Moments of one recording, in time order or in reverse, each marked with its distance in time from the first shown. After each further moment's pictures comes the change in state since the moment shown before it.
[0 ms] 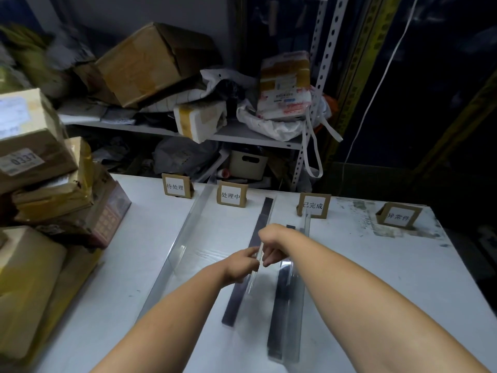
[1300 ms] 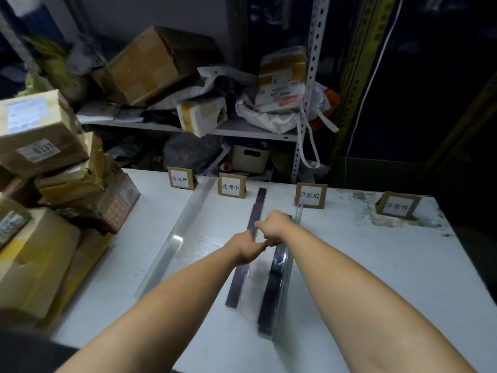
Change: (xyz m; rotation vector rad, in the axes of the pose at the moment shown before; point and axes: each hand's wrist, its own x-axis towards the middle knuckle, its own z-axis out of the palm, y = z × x) left_hand 0.007 0.019 0.039 0.506 0.302 -0.066; right_hand -0.001 0.043 -0.008 0.003 0.187 -0.286
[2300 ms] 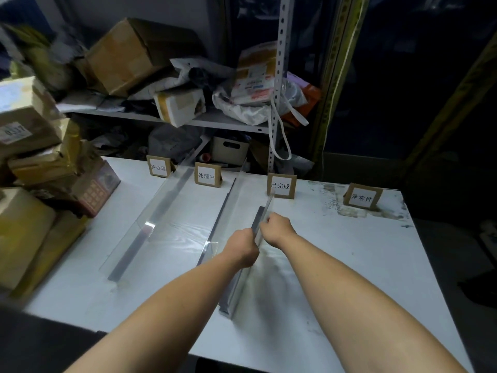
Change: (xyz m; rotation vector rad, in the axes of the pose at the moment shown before) left_hand -0.042 0.087 0.073 0.089 0.173 0.041; right_hand -0.035 0.099 -0.042 -0.011 0.109 -0.036
